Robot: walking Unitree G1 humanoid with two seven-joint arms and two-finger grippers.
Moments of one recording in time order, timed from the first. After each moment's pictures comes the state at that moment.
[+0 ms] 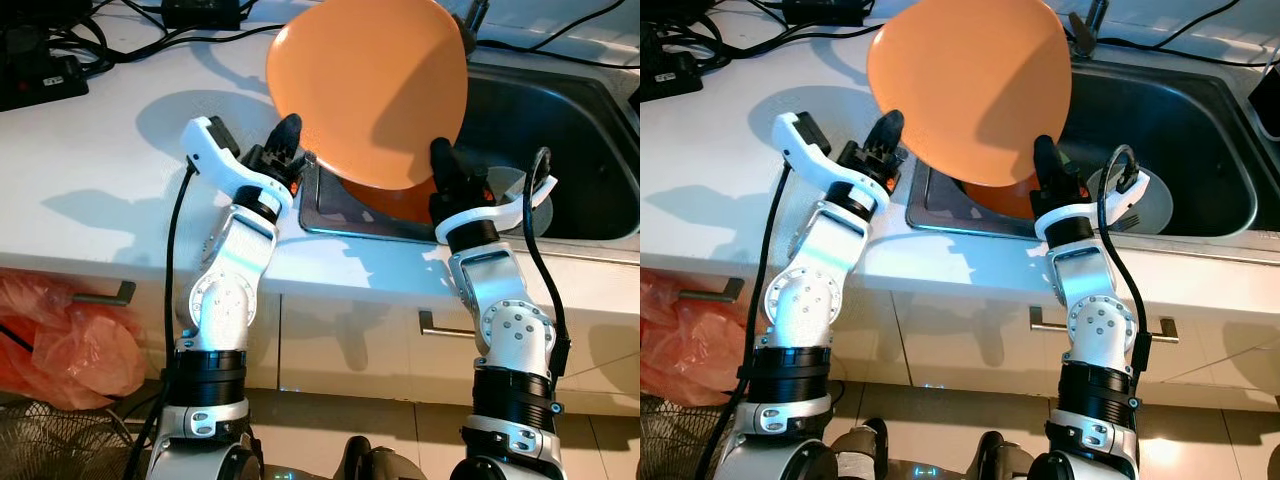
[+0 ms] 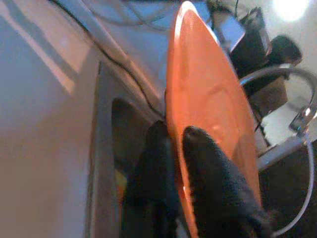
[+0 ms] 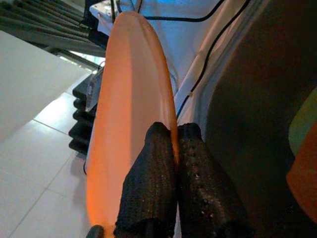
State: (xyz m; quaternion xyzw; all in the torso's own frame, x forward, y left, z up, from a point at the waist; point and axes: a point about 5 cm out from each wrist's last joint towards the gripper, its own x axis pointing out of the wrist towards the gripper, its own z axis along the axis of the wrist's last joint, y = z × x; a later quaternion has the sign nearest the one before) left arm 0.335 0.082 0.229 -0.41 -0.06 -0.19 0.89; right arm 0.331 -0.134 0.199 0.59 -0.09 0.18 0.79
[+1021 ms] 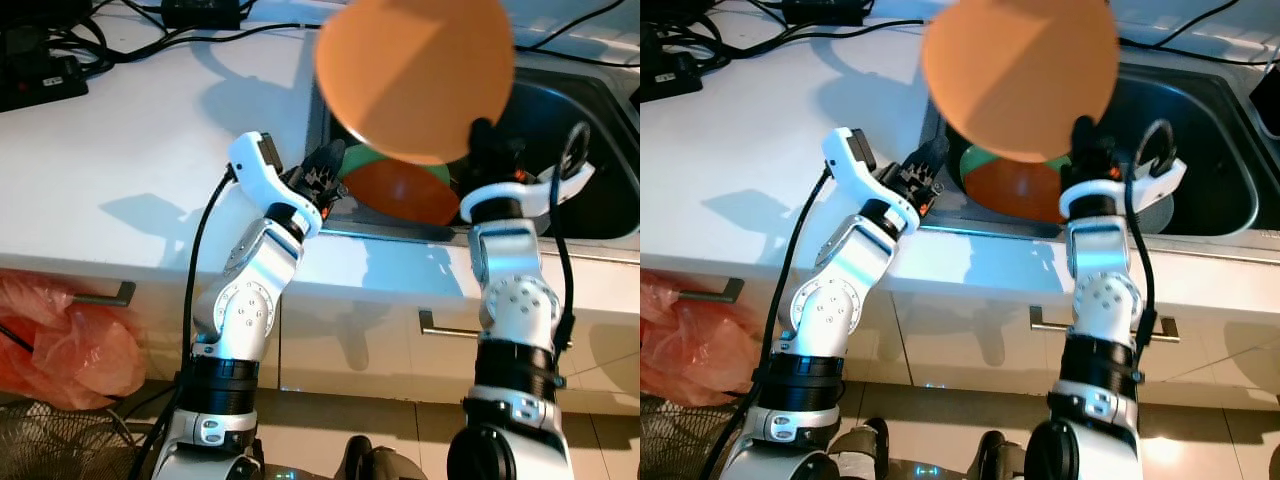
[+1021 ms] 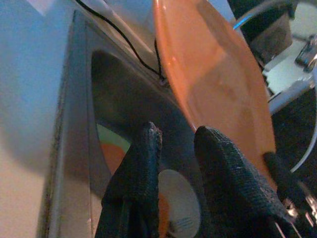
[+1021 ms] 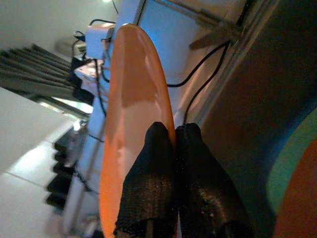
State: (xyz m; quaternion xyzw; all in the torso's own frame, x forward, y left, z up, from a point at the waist) left arm 0.329 0.057 0.219 -0.34 -0.02 -0.23 0.91; right arm 0.352 -0.164 0.218 0.58 -0.15 0.08 0.80
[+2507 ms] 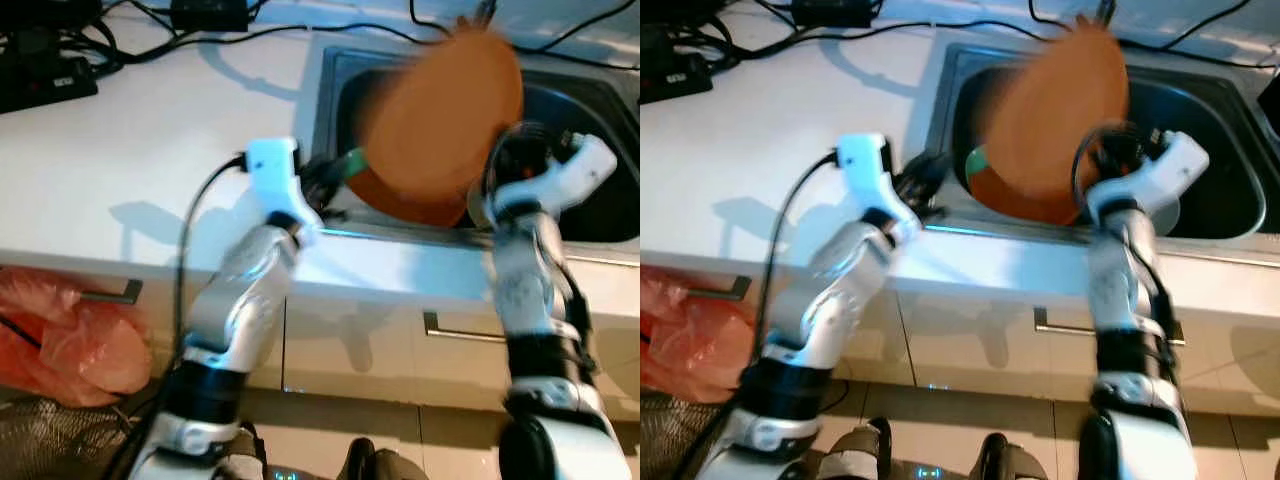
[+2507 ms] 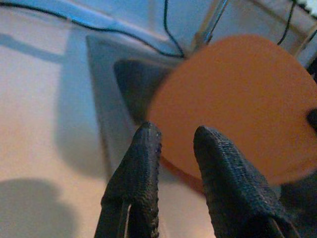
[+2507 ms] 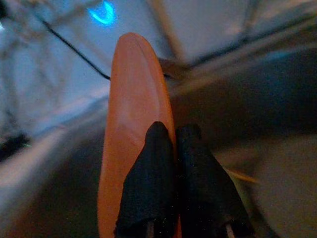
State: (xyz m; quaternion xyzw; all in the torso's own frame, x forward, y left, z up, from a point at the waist) left arm 0.325 0.065 0.209 -0.14 -0.04 -0.22 0.97; right arm 0.359 -0.205 0.188 0.25 -0.13 -0.04 0.96
